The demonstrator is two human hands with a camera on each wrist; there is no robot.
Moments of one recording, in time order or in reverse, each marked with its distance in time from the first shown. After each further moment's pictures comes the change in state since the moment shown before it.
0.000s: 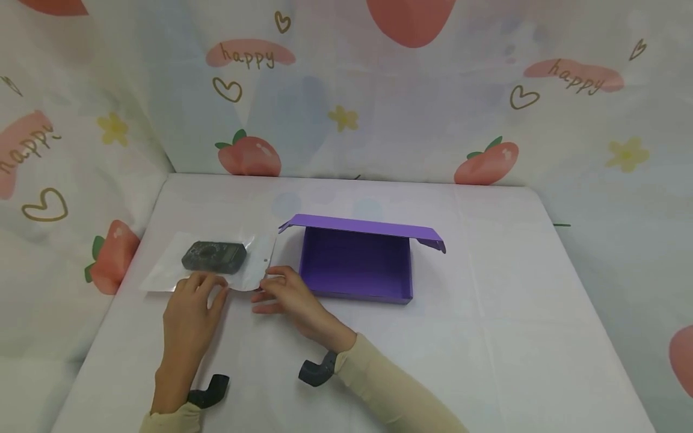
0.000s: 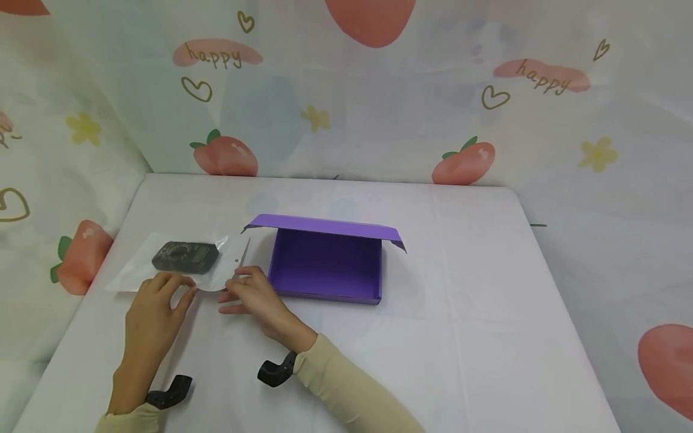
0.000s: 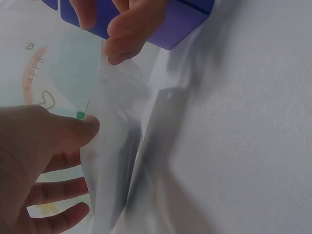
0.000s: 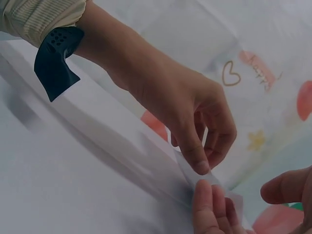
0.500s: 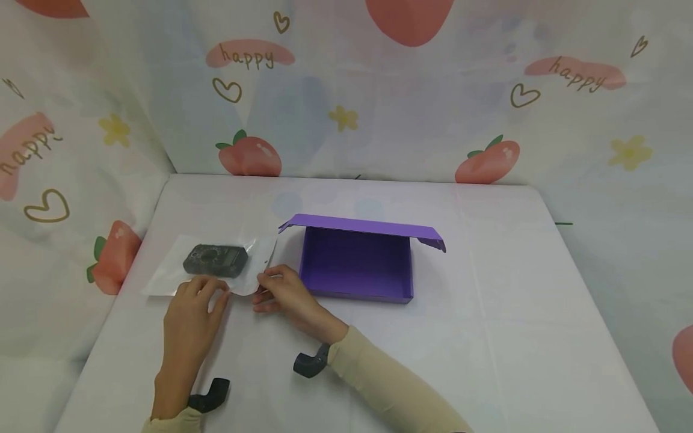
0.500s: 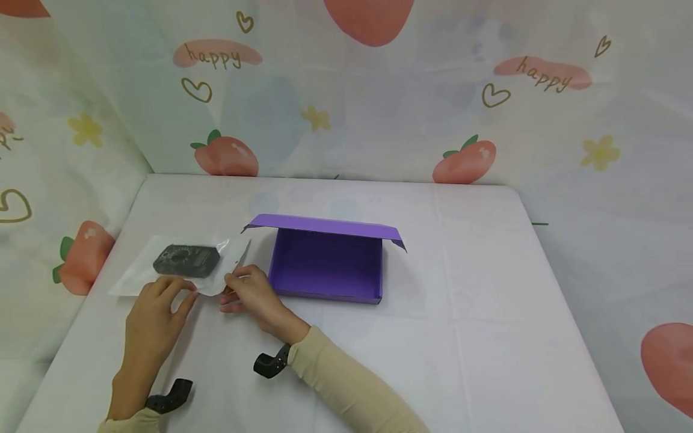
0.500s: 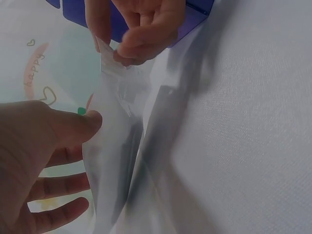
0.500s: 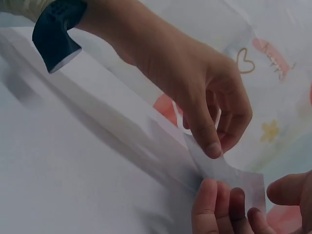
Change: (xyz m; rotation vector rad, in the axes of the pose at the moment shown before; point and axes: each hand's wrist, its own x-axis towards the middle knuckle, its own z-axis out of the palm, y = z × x) left_hand -0.006 -0.001 0.000 0.003 0.006 0.030; right_hand 0.017 0.005 0.007 0.026 0.055 0.032
